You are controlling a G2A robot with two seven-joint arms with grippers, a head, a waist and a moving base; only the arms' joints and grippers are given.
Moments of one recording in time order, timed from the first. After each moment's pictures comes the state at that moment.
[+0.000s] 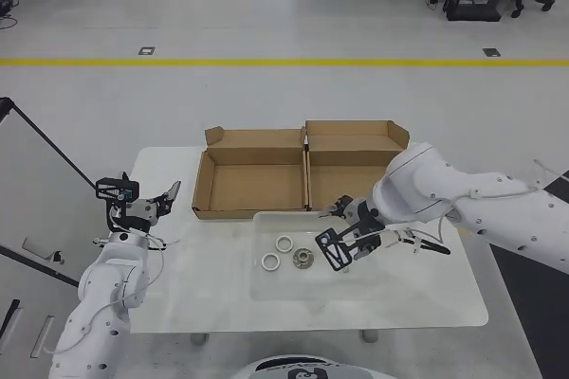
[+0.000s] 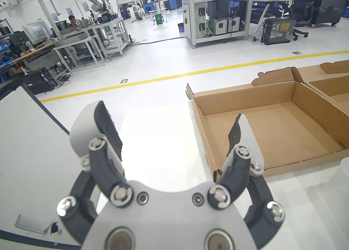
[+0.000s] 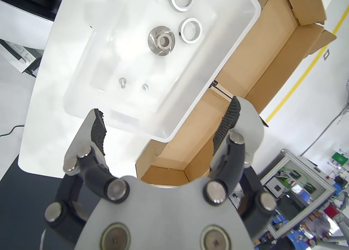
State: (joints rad) left arm 1.73 -1.15 -1.60 -1.80 1.33 0.00 0.00; right arm -0.31 -0.72 0.17 -1.89 -0.78 -1.01 0.81
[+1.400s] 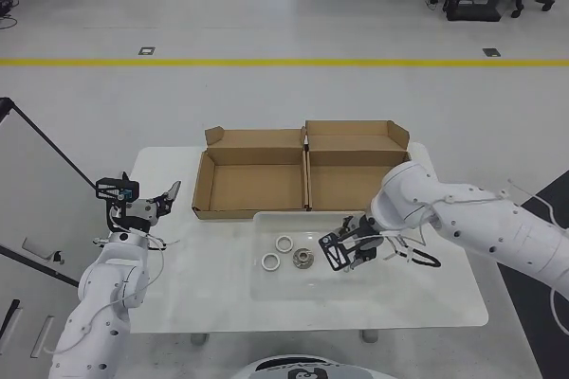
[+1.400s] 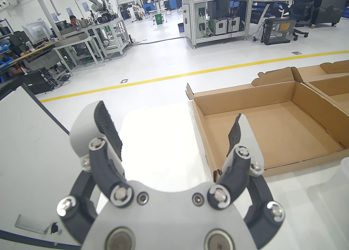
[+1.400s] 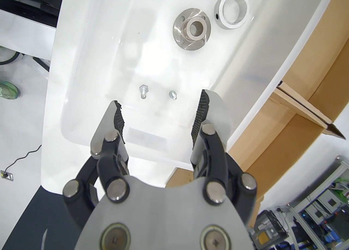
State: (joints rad) left arm 1.73 -1.15 -1.60 -1.80 1.33 0.00 0.00; right arm -0.45 -0.76 0.17 -1.72 -0.78 -1.01 0.81
